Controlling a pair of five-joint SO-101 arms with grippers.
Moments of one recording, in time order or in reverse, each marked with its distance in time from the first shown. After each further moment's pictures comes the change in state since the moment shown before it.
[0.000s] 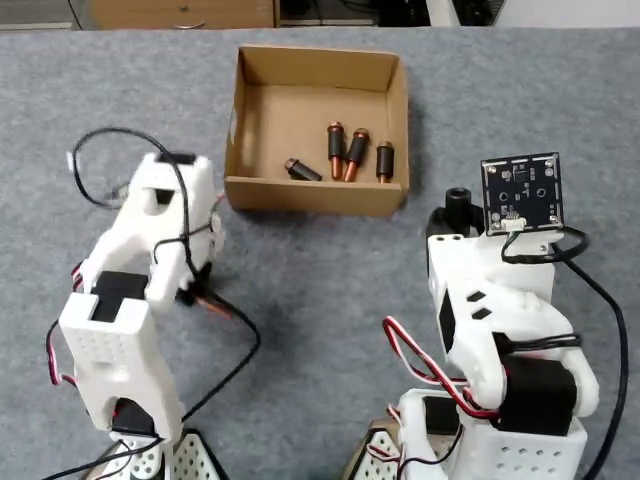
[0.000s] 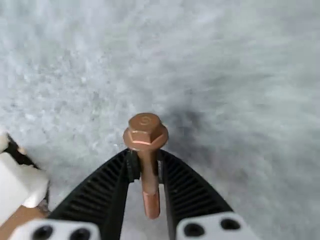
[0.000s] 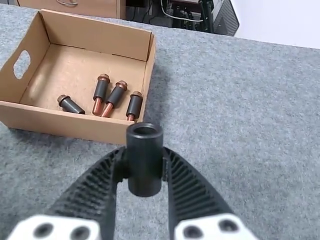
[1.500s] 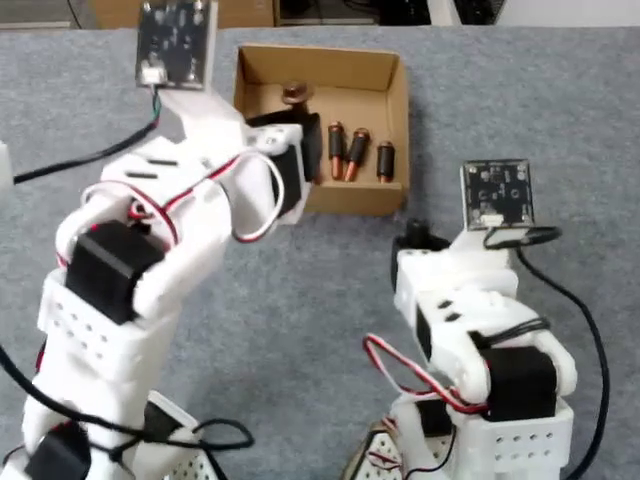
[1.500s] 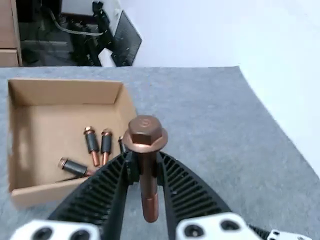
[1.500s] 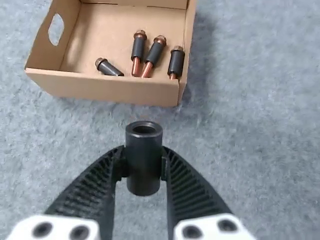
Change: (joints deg) left arm 28.2 -51.6 -14.8 -22.9 -42.0; right arm -9.8 -0.3 5.9 5.8 -14.2
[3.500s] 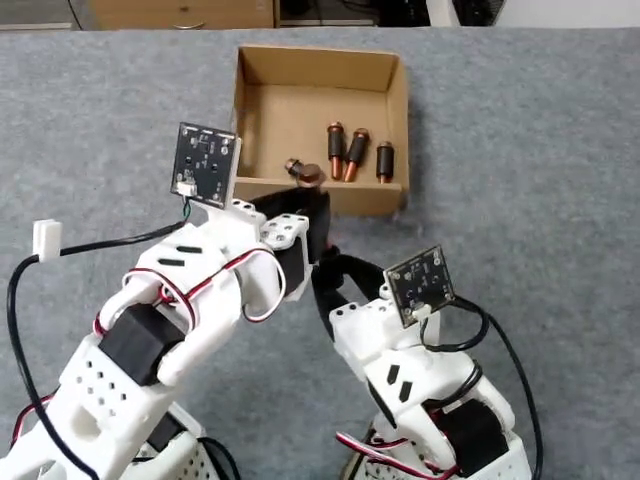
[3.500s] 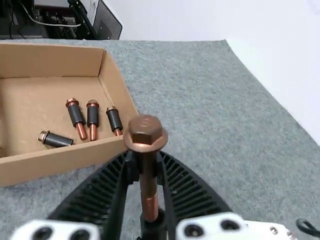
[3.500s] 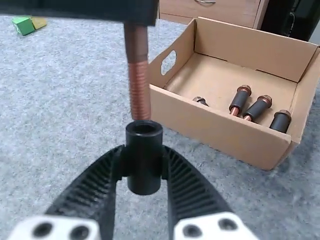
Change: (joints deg) left arm 5.4 -25.2 47.0 -21.4 -0.4; right arm -24.0 -34.9 35.0 -20.4 -0.2
